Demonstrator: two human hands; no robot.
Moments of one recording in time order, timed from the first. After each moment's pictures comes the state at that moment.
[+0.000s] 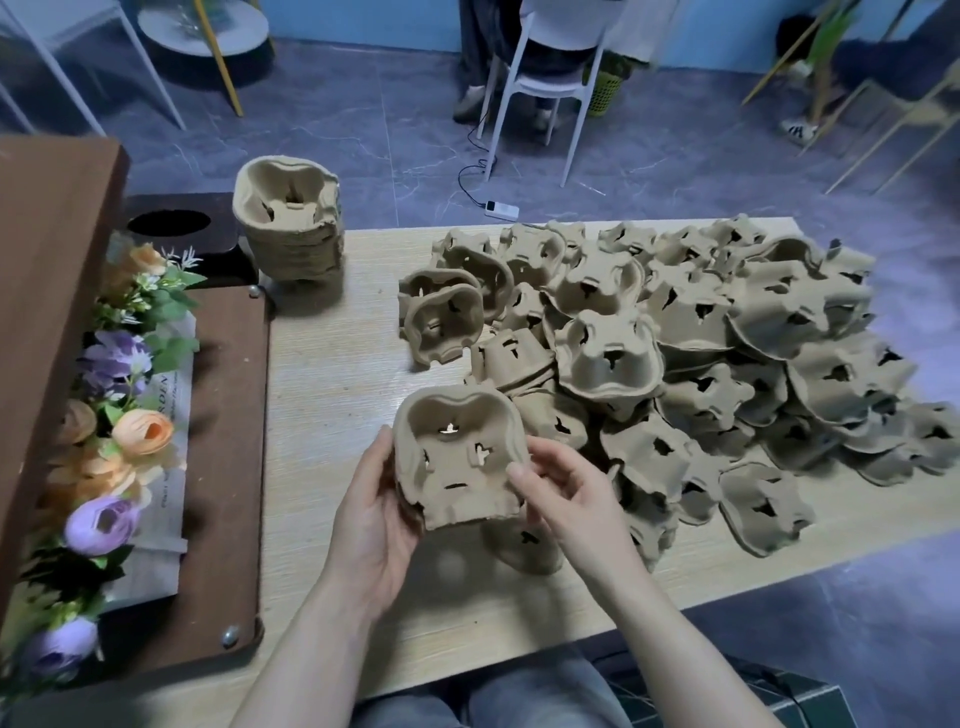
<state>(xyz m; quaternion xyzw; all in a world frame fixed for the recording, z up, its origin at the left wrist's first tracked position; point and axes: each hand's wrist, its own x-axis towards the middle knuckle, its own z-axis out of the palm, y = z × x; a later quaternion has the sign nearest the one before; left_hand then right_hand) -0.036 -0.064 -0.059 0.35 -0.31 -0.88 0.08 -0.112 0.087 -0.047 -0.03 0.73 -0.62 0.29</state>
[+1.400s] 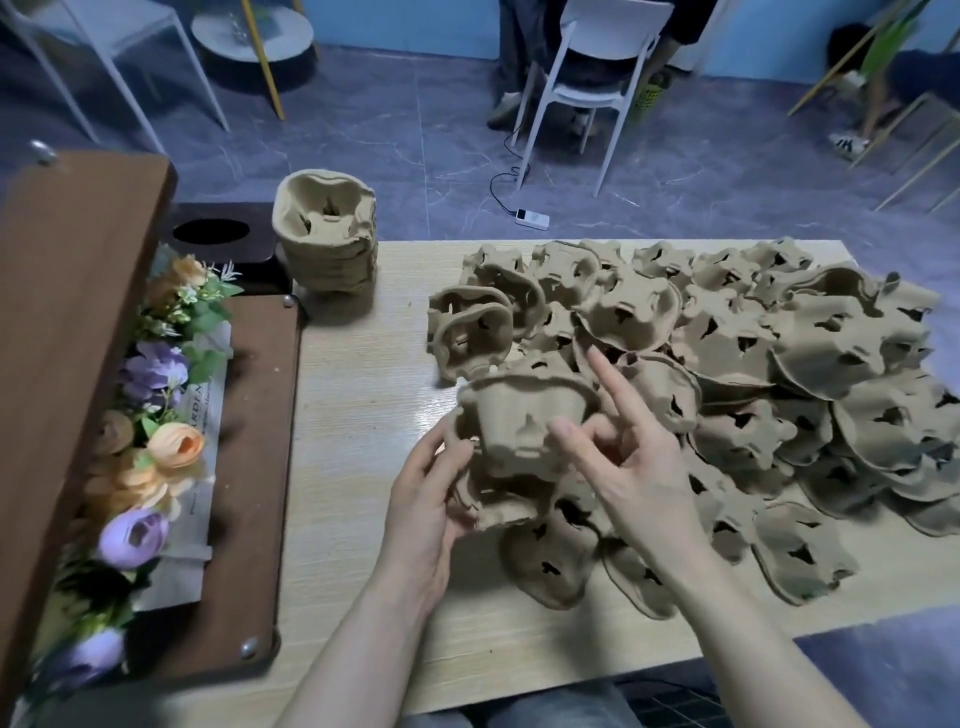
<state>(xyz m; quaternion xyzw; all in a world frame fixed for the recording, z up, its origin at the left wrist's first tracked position) -0.064 -0.059 -0.049 0.37 -0.36 -0.85 0.10 -0.163 0.077 -0.017 -0.23 0.80 -0.53 0.14</state>
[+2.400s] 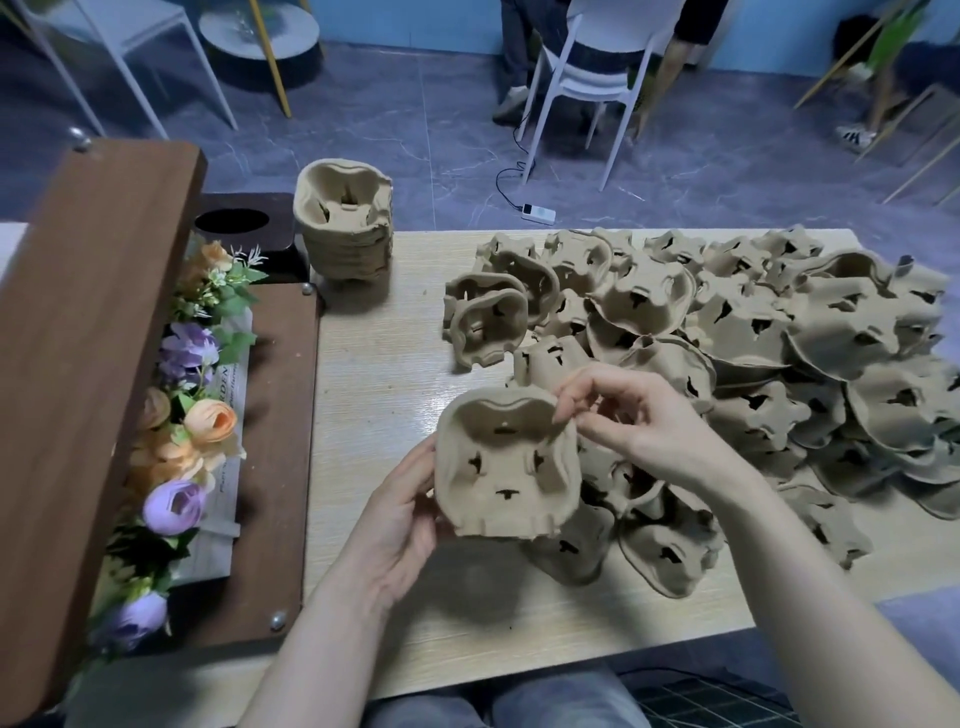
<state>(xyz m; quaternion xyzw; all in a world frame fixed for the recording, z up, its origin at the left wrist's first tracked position) -0.027 -0.091 -0.068 0.37 -0.28 -0.89 0.01 -0.190 0.071 0.002 -0.34 0.76 -0.46 0.30</state>
